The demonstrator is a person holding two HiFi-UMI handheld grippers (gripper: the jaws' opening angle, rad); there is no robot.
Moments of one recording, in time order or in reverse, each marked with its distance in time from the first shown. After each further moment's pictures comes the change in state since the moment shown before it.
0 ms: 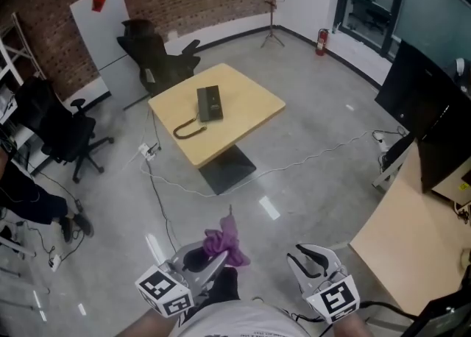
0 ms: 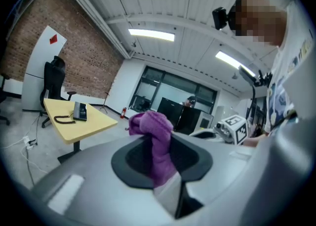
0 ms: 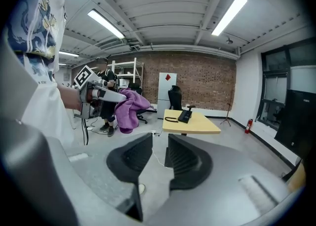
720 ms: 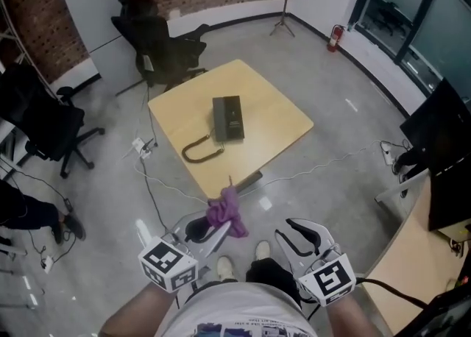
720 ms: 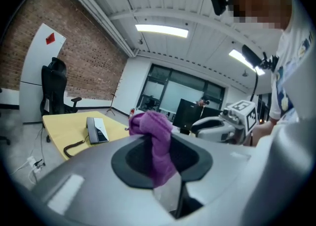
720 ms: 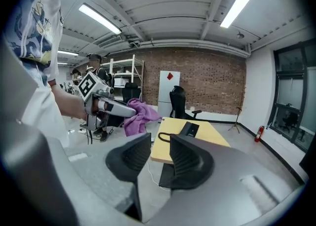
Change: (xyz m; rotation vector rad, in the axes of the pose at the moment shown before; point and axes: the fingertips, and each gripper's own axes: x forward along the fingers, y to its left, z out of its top) left arm 0.078 0.216 0.091 0.037 0.050 0.026; right arm 0.218 -0.080 0.112 -0.021 -0.004 0.049
